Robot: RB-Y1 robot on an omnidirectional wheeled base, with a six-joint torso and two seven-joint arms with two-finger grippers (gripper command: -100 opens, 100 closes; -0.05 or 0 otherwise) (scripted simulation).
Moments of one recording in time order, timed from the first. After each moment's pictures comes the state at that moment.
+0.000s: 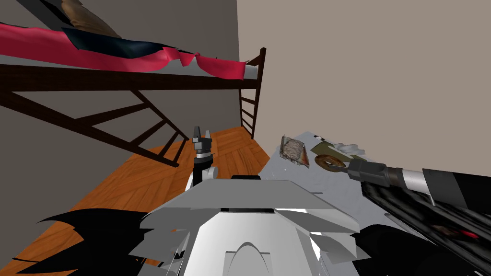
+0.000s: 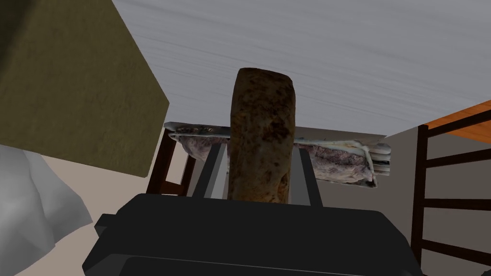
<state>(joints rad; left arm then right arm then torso) 0.48 -0.04 -0.02 -2.25 -0.05 -0.50 0.02 1.42 -1.22 -1.06 -1.82 0.75 -0.98 -0.16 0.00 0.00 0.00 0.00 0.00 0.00</state>
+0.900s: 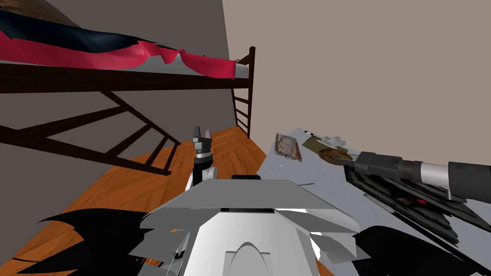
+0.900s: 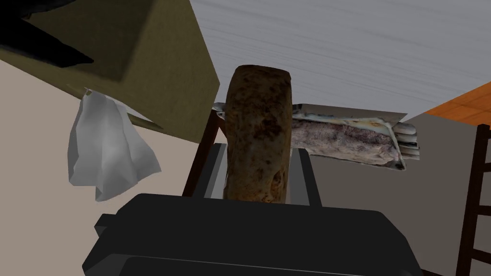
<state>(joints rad) 0.48 -0.04 -0.02 -2.25 -0.05 -0.50 0.02 1.45 -1.22 -1.17 -1.83 0.70 -0.94 -0.17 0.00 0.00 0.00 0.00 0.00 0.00</state>
